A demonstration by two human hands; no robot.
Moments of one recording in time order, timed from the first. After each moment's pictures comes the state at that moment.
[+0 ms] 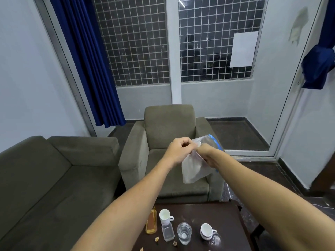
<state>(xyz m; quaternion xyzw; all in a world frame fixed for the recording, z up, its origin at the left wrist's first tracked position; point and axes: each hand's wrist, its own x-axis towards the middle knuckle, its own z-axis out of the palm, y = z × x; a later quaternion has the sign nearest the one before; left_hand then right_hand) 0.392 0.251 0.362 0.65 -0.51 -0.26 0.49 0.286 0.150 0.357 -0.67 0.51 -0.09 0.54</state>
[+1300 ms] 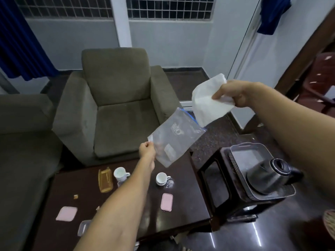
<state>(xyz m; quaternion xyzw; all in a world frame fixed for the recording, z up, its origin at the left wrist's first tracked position) 0.309 0.187 0.131 0.70 -0.05 -0.41 0.59 0.088 0.023 0.390 -0.63 0.58 -0.13 0.50</state>
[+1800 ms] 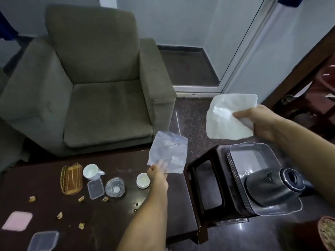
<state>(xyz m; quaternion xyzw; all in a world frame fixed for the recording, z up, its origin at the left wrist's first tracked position) 0.203 0.114 -0.042 0.58 0.21 -0.50 0.61 -0.003 -0.063 0.223 -0.50 0.61 -0.23 0.56</state>
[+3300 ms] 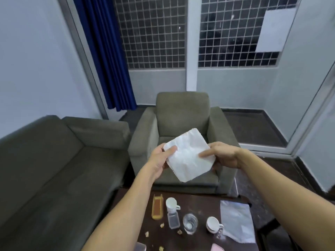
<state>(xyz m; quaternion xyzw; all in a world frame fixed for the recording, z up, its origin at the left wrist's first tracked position) 0.463 0.314 0.298 0.61 -0.23 -0.42 0.64 0.273 0.134 0.338 -0.68 0.31 0.02 0.67</state>
